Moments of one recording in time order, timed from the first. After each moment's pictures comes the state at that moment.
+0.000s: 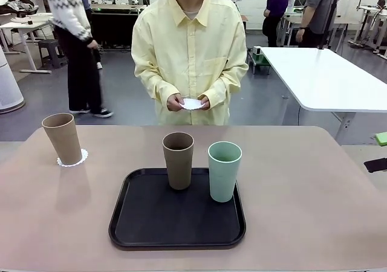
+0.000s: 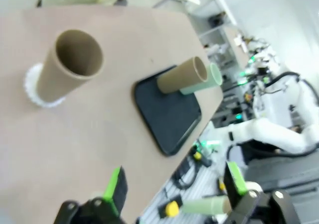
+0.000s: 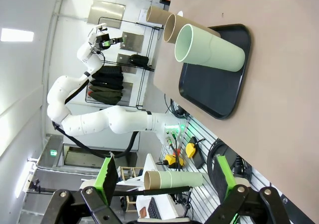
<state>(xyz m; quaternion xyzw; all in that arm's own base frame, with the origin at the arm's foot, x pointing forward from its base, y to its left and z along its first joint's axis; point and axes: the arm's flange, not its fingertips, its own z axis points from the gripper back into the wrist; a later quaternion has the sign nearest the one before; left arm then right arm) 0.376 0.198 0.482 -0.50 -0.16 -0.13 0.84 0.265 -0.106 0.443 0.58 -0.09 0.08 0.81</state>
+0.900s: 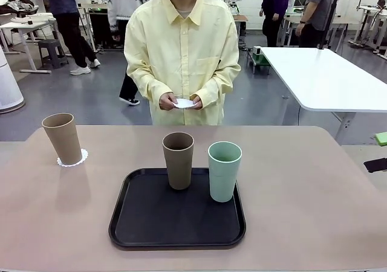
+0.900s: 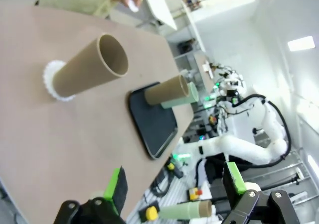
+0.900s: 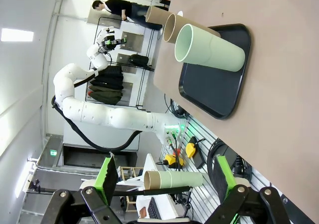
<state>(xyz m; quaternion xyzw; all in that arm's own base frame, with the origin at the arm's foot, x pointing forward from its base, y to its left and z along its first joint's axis) 0.378 0.297 0.443 -0.59 -0.16 -0.08 0.79 0.265 -0.106 0.443 0.58 -0.09 0.08 0.81</state>
